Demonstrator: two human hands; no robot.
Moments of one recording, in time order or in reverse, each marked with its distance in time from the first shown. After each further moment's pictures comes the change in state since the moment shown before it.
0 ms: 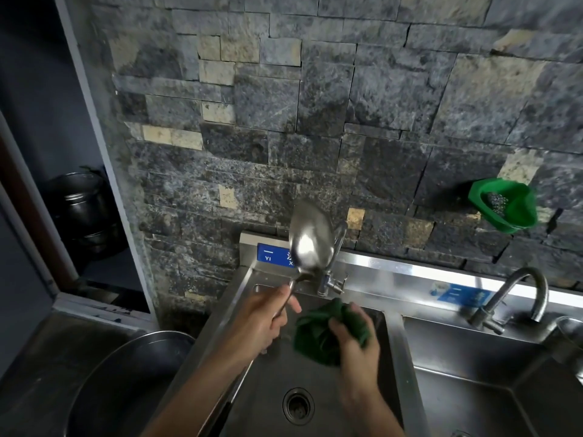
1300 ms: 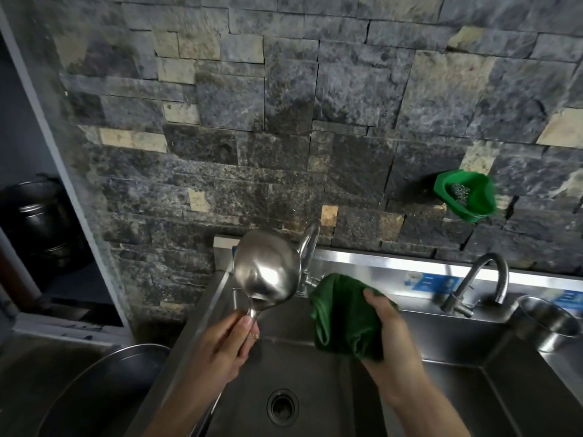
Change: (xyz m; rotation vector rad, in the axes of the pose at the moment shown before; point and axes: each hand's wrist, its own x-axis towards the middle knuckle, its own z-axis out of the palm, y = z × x) left_hand -0.015 -0.032 -0.001 0.094 0.096 0.115; right_hand -0.011 -0.115 -0.029 0.056 -0.032 0.217
